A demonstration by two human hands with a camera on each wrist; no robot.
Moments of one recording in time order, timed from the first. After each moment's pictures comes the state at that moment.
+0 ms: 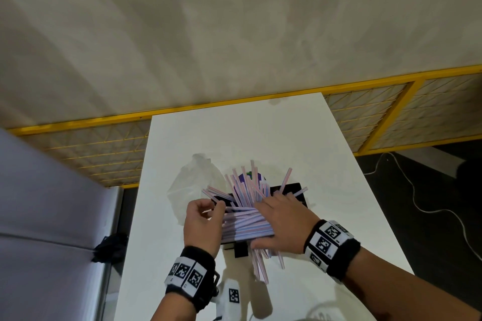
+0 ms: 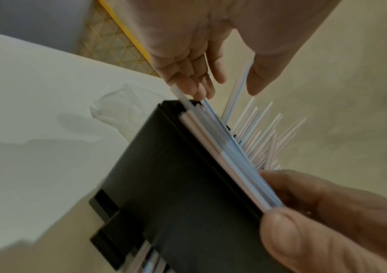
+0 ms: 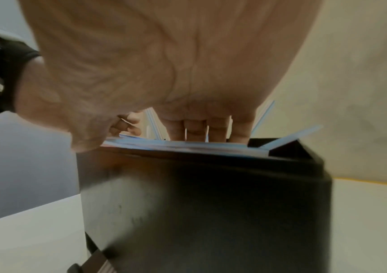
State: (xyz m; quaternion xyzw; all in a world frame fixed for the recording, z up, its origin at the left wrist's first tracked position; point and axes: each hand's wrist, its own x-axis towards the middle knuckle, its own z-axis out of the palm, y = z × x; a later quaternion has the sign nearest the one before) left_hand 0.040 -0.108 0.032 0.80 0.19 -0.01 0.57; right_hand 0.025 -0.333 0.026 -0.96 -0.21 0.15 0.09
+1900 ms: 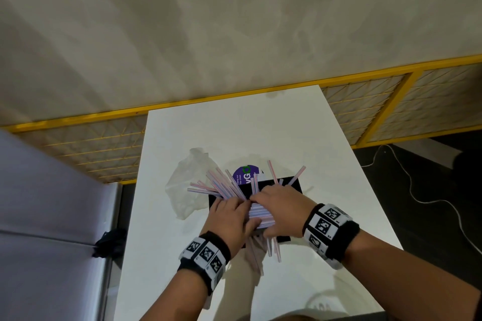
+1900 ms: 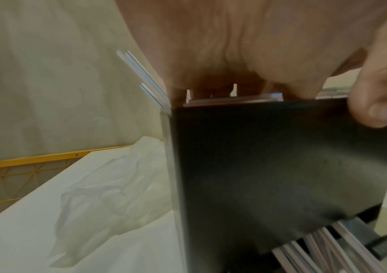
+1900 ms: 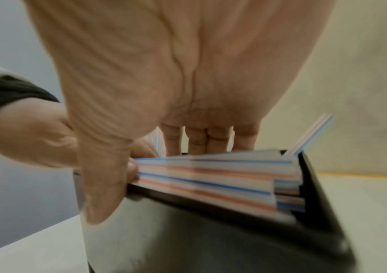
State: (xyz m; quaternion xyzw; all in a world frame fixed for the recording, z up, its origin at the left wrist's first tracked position) left_hand 0.042 -0.129 0.015 0.95 -0.27 -0.11 0.08; right_hand 0.039 -0.335 0.043 -0.95 -0.22 0.19 0.11
